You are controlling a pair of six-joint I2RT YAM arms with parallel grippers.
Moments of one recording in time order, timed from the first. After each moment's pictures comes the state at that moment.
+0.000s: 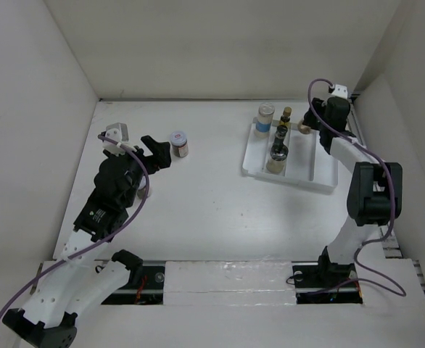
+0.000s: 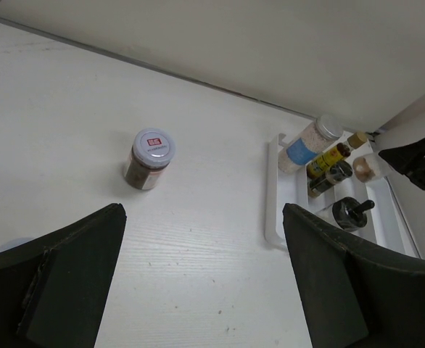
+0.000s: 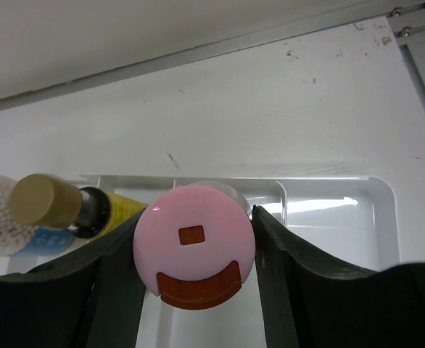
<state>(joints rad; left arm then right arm) -0.48 0.71 0.88 -0.28 -0.33 -0.49 -0.04 1.75 1.22 0.19 0.05 0.21</state>
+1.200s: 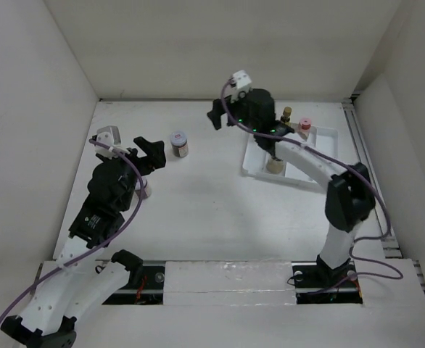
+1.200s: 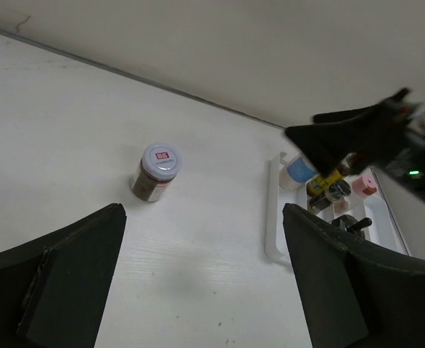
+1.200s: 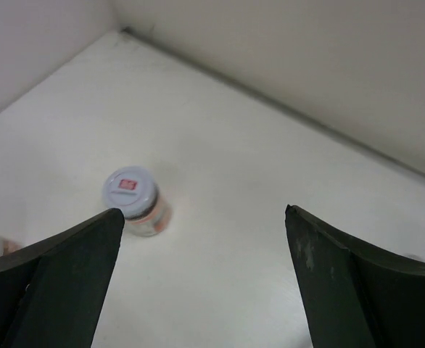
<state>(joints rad) -0.48 0.67 0.88 -0.28 -0.37 -0.49 0.52 1.74 1.49 0.14 -0.07 0.06</state>
